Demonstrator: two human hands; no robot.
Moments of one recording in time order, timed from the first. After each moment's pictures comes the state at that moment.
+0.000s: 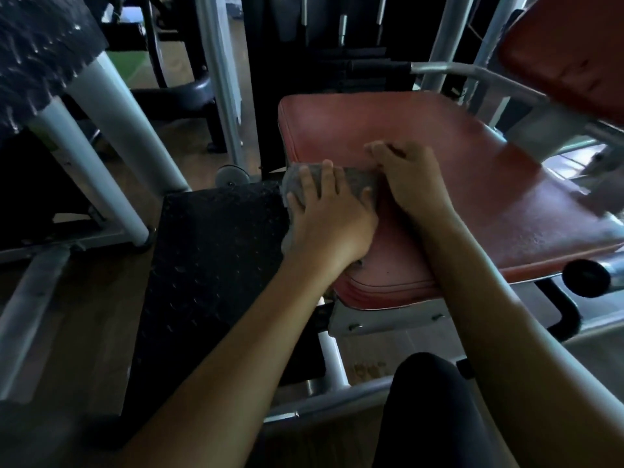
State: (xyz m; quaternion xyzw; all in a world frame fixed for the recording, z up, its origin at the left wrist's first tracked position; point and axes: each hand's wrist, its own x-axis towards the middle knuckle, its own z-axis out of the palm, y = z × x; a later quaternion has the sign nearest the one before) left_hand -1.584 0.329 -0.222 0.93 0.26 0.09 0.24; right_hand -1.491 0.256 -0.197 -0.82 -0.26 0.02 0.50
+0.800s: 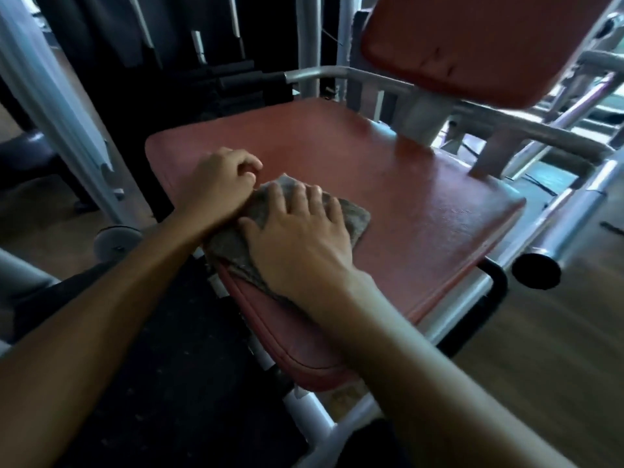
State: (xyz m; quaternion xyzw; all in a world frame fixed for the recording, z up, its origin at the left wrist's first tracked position) left_hand -1.468 0.436 -0.213 0.95 0.06 0.17 0.26; right_hand -1.528 0.290 -0.205 -0.97 -0.21 0.03 0.14
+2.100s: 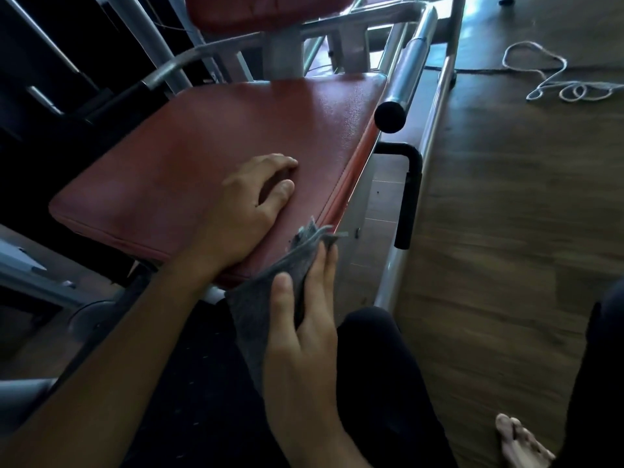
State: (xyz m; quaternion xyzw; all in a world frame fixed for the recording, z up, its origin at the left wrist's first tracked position) left_hand -1.546 0.339 -0.215 0.92 -0.31 0.07 0.24; right_hand -1.697 0.298 -0.263 -0.57 0.15 -0.18 0.79
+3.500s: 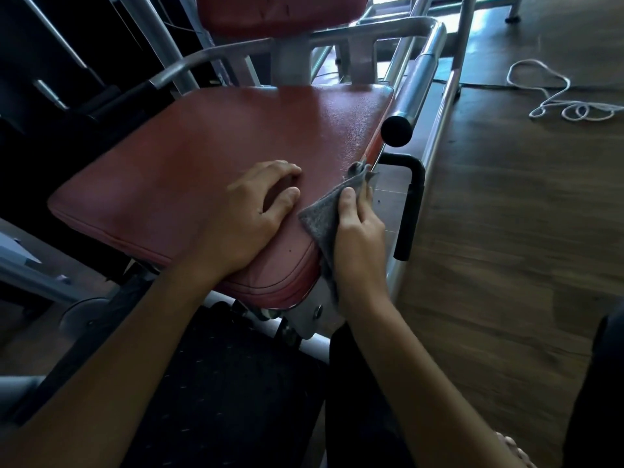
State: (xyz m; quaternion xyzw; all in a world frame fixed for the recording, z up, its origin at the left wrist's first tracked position) left_hand -1.541 0.338 -0.218 0.92 -0.30 0.07 0.25; right_hand -1.605 0.217 -0.269 -0.57 0.19 -0.18 0.78
